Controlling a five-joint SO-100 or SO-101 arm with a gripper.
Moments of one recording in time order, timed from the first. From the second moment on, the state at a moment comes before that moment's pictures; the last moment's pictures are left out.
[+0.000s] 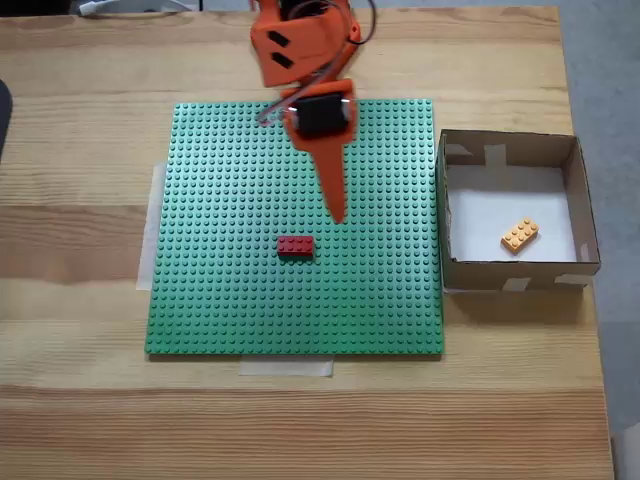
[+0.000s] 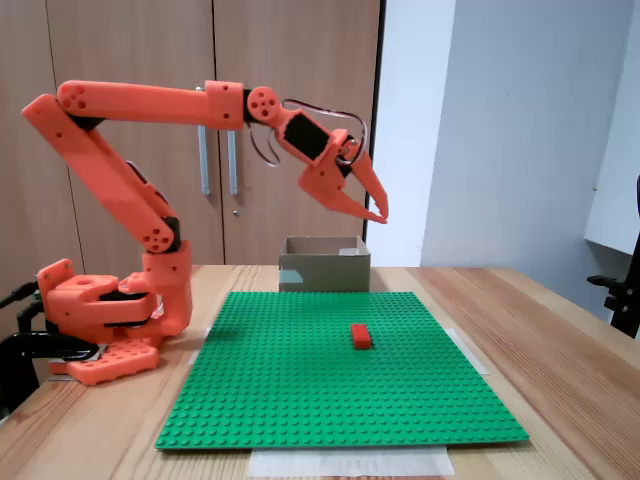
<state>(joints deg) -11.1 127.6 127.3 33.3 4.7</state>
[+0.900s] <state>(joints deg) -2.0 166.3 166.3 31.3 0.9</state>
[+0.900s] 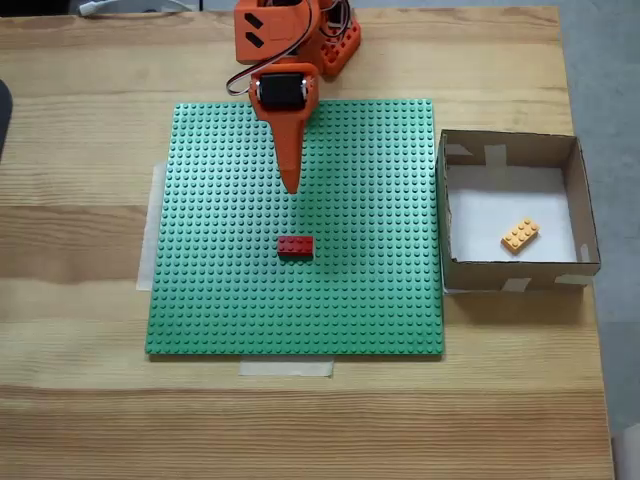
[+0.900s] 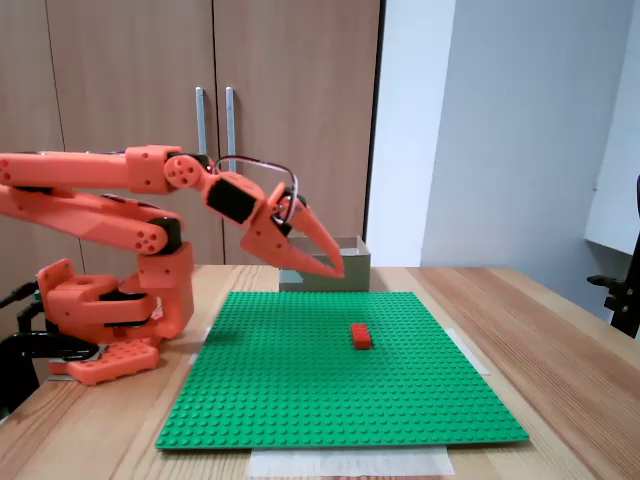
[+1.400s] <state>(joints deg) -1.5 181.7 174.5 42.3 -0.1</state>
